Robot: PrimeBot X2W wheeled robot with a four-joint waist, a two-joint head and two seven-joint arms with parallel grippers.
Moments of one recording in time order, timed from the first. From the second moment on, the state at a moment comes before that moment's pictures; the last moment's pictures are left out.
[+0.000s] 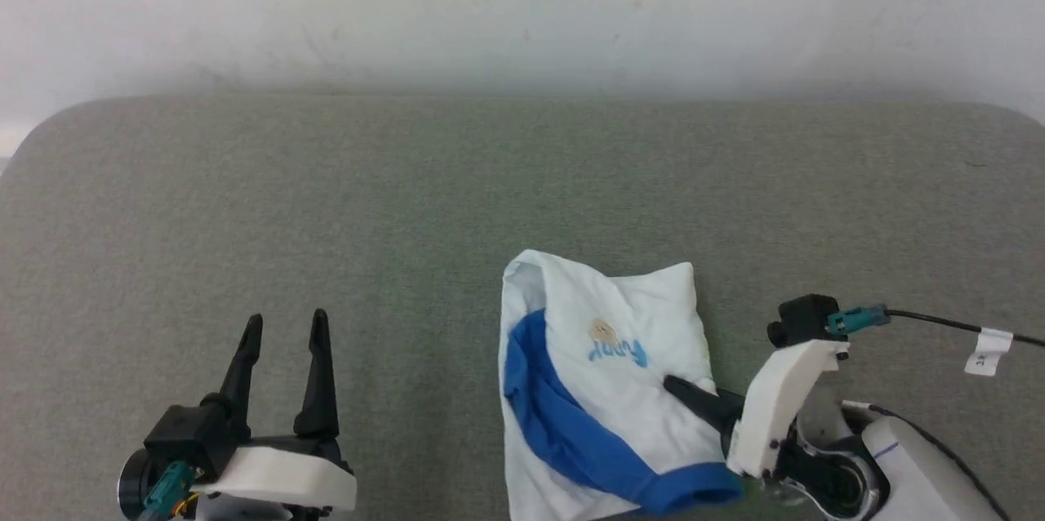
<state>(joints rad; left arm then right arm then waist) 0.03 0.07 0.03 0.07 -0.21 -0.04 -0.26 -0.29 -0.19 0.37 0.49 1.04 0.13 0.44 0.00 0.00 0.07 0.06</state>
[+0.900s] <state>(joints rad) -0.12 0.10 0.01 -0.02 -0.16 -0.09 -0.26 -0.32 -0.57 0.22 0.38 0.43 0.13 0.47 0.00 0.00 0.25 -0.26</state>
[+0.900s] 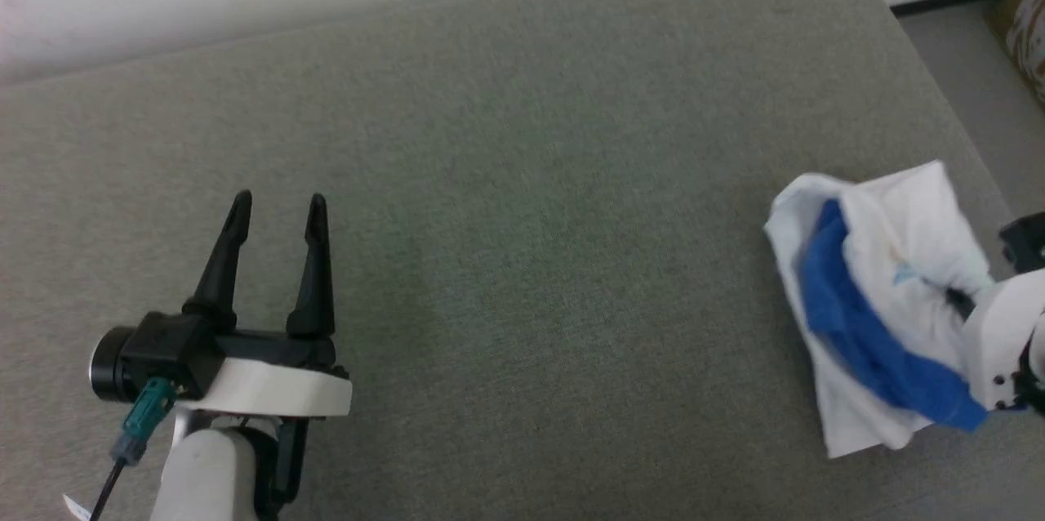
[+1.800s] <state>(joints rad) -0.18 0.10 0.00 0.02 -0.17 -0.10 -0.26 -0.49 -0.48 -0.18 0.75 0.08 0.13 -0.14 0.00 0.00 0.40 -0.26</state>
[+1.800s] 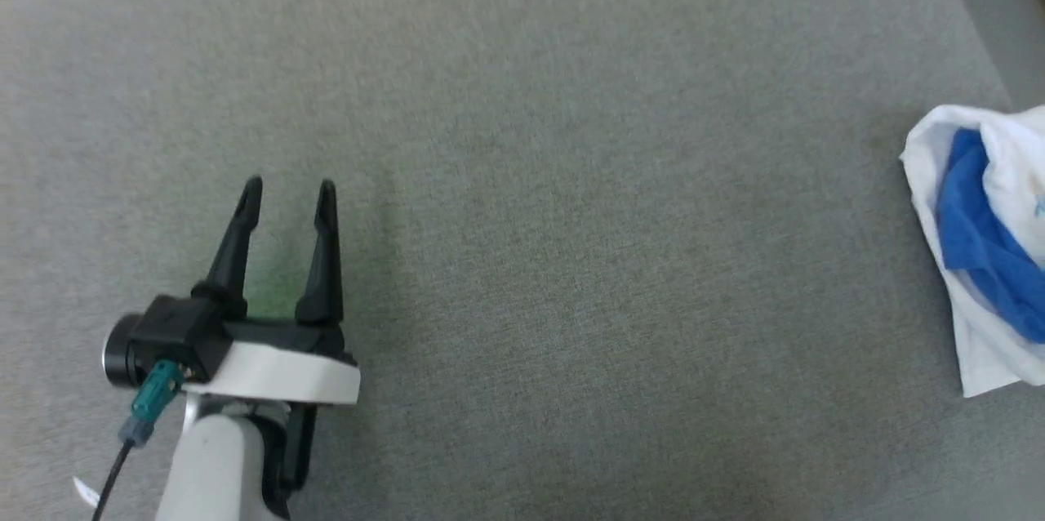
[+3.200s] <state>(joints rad) 0.04 0.09 0.09 0.16 -0.16 -0.10 -0.26 0.03 -0.05 0.03 0.02 0.15 0.13 -0.08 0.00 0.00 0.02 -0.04</state>
